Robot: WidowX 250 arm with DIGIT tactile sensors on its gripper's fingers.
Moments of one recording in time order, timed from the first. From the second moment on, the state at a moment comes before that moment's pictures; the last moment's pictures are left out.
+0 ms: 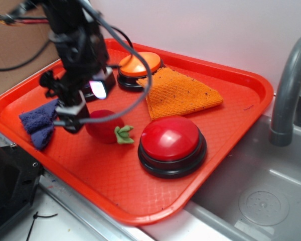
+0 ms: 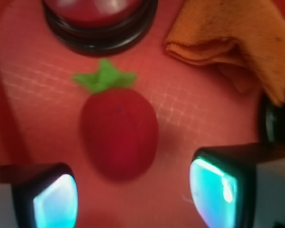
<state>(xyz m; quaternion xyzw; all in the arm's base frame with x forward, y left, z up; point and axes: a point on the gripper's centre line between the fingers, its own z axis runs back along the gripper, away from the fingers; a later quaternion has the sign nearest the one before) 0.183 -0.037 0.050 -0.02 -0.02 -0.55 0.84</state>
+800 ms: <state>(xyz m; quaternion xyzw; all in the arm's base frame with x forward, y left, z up) 0.199 -0.064 0.019 -0.03 -0.01 -0.62 0.79</state>
